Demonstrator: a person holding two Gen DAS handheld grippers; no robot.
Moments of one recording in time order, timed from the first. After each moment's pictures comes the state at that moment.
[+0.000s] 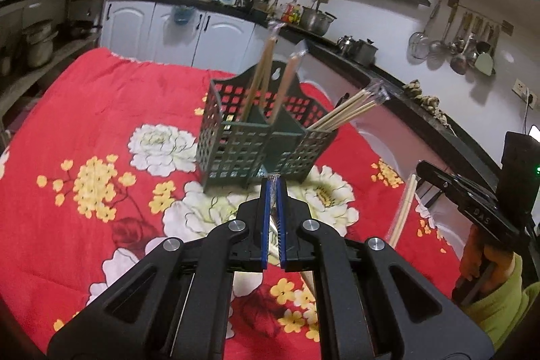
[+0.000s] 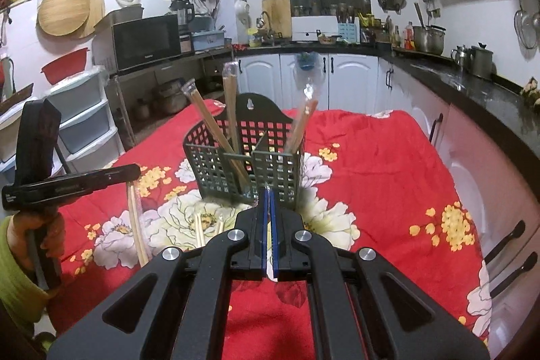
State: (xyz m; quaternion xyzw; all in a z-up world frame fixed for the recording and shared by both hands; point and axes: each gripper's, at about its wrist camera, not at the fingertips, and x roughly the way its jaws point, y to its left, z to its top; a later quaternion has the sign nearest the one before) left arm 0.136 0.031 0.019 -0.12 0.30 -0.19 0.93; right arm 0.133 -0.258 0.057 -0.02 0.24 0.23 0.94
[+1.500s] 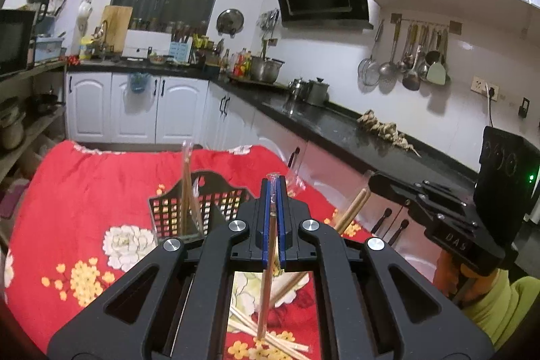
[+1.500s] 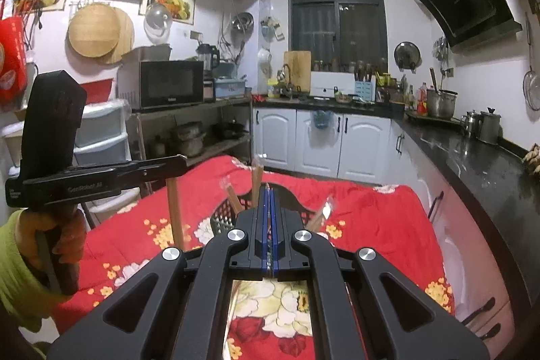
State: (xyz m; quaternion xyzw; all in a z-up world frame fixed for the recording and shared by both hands) left arm 0.130 -0.015 0.125 -0.07 0.18 -0.26 0.95; right arm 0.115 -0.252 0.141 -0.04 0.13 0.27 0.96
